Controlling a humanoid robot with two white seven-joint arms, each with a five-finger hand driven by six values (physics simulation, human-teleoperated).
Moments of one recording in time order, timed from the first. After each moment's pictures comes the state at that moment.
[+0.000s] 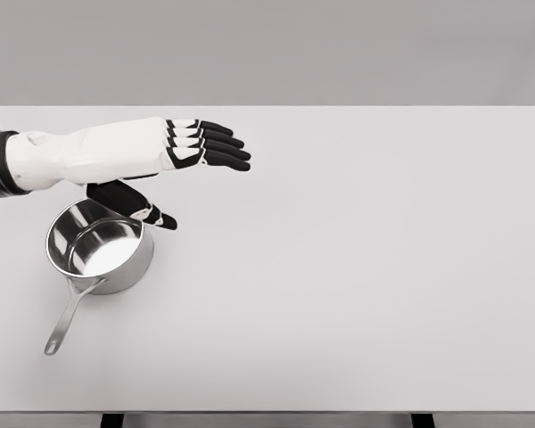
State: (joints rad) left arm -0.67 0.85 -0.58 -1.79 0.20 -0.61 -0.61; right arm 0.04 0.00 -0.10 0.10 -0.01 -0.28 -0.29
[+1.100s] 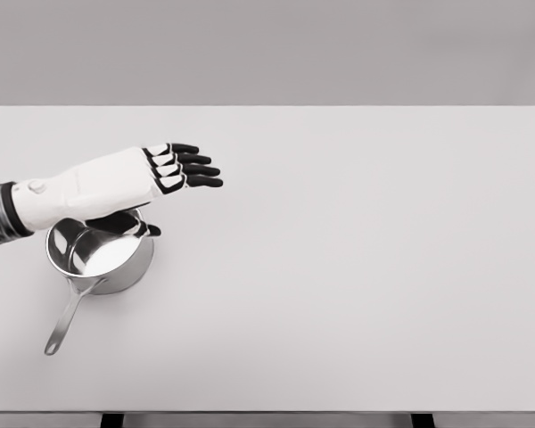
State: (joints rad) left arm -0.49 0.94 -0.60 -1.79 -0.24 -0.61 -0.22; right arm 0.04 0.00 -0.10 0.10 -0.01 -0.28 -0.29
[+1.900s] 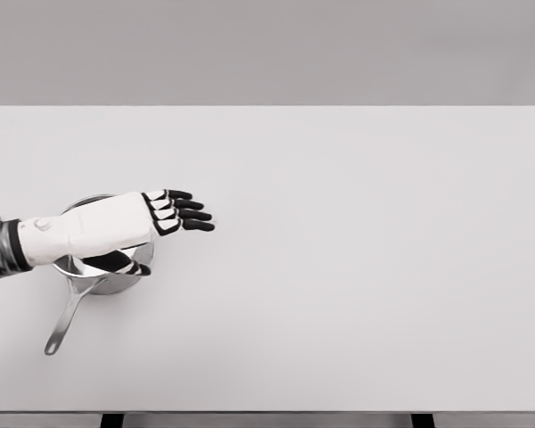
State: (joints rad) left arm -0.40 1.00 -0.65 -1.79 -0.26 -0.61 -0.22; right arm 0.04 0.00 -0.10 0.10 -0.01 -0.28 -0.29
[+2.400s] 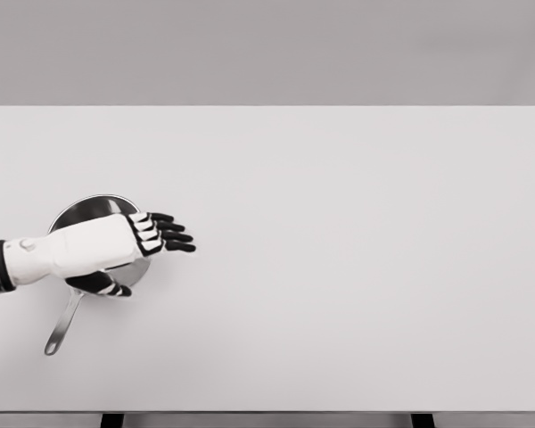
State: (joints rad) left arm -0.32 1.06 -0.64 -1.79 -0.26 -0.61 -0.21; right arm 0.04 0.00 -0.10 0.10 -0.01 -0.28 -0.29
